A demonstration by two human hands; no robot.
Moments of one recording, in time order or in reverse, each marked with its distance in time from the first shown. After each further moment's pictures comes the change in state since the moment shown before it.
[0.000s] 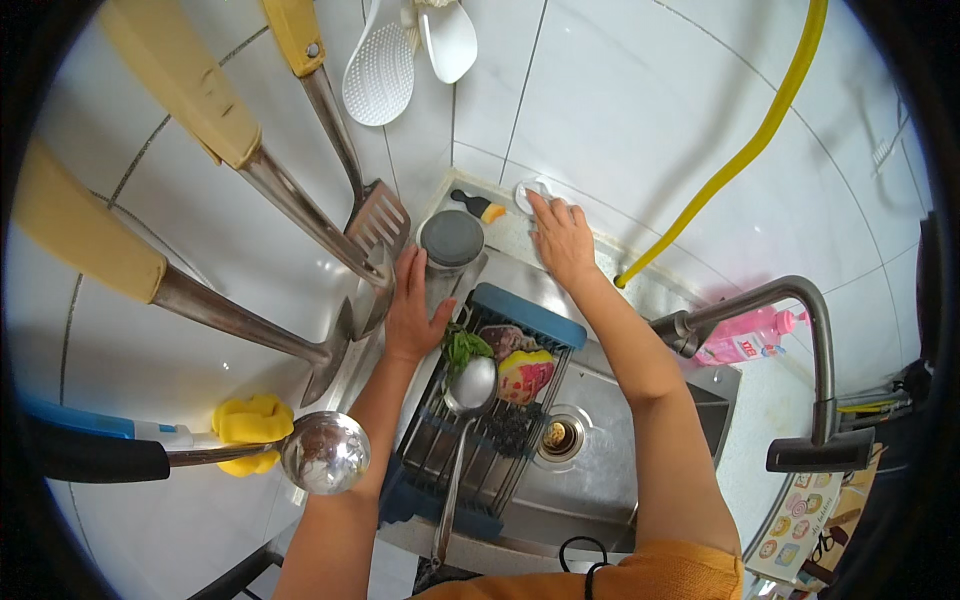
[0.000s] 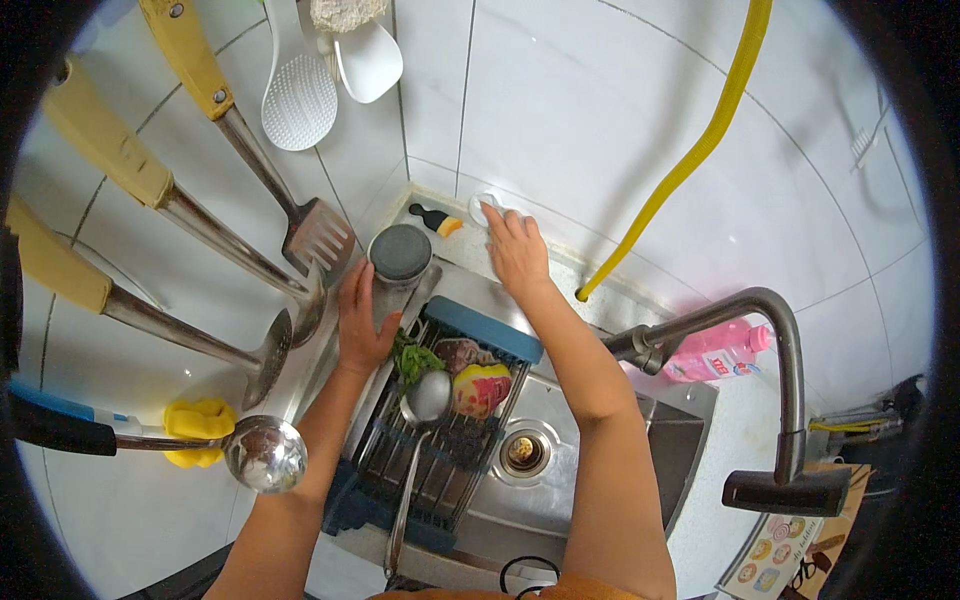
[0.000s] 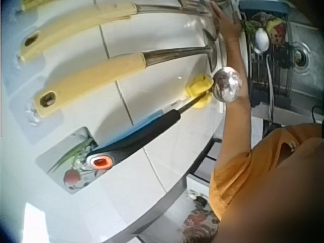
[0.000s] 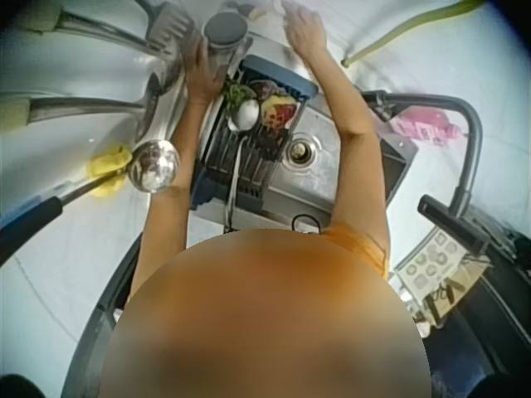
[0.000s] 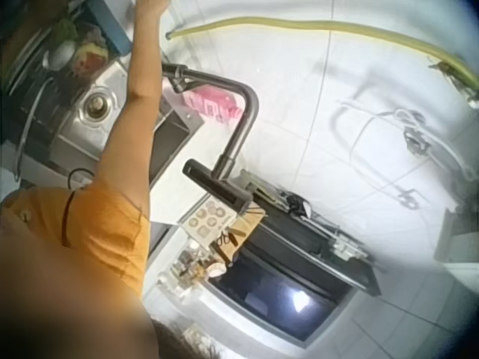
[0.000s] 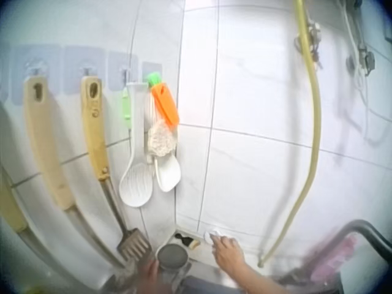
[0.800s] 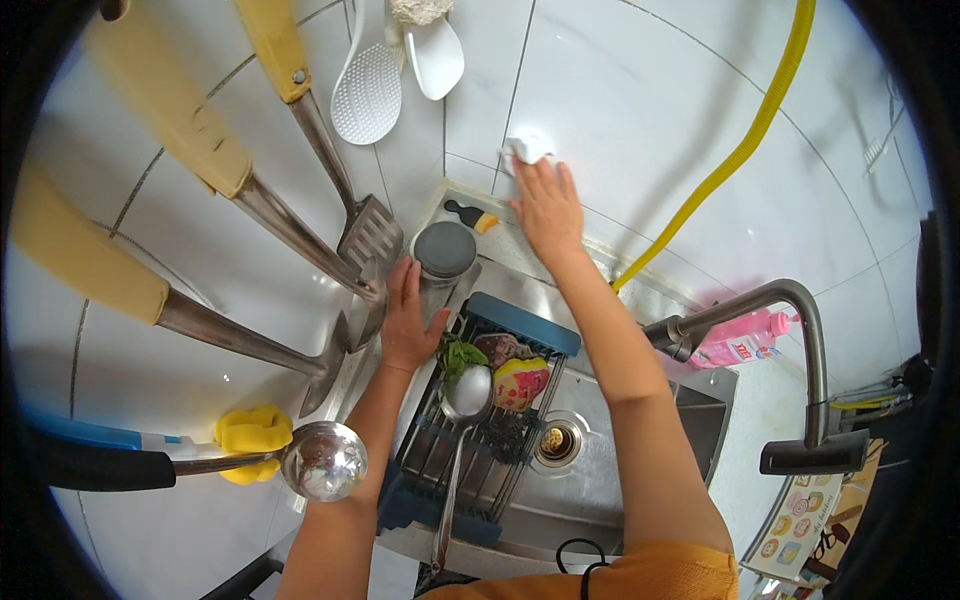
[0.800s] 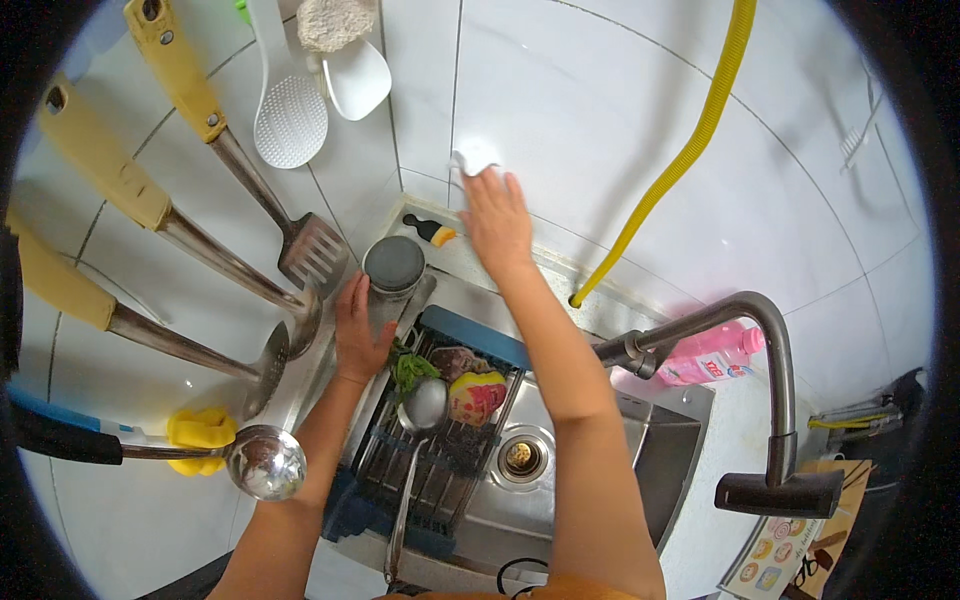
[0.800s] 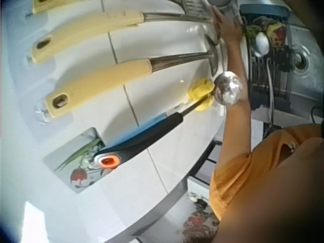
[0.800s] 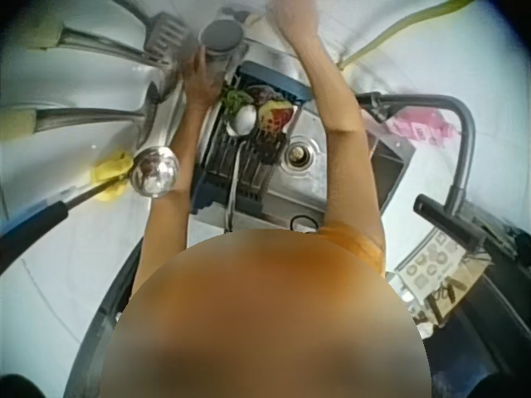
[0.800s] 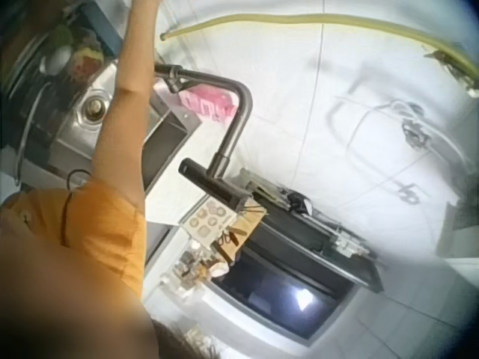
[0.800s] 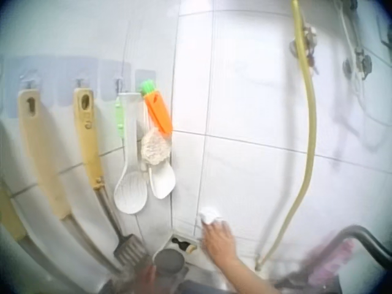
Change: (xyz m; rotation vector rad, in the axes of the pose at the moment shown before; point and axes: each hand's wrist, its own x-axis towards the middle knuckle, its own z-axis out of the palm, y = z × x) left_hand 0.001 0.001 0.000 0.006 -0.057 -0.017; right_hand 0.046 0.012 -0.037 0.046 0.145 0.198
